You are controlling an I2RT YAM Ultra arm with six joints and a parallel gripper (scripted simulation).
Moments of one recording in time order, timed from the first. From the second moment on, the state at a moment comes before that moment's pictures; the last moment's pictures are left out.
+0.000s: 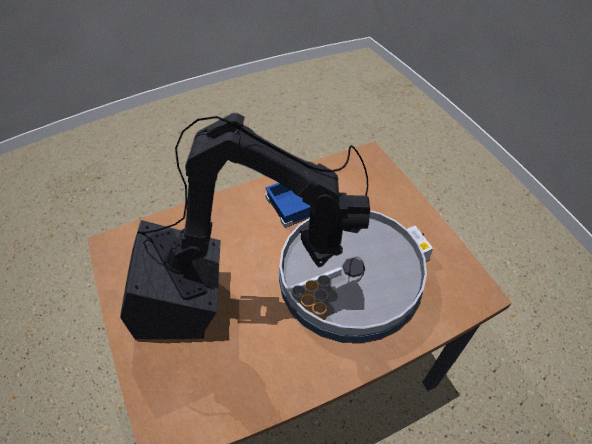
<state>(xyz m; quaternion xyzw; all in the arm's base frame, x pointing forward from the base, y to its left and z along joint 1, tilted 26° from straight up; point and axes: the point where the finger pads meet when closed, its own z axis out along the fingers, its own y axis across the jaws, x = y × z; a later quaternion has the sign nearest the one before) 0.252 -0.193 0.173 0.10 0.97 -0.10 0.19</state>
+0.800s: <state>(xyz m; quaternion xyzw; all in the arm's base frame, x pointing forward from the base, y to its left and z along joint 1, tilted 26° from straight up) 0.252 -0.193 0.173 0.10 0.97 -0.10 0.19</state>
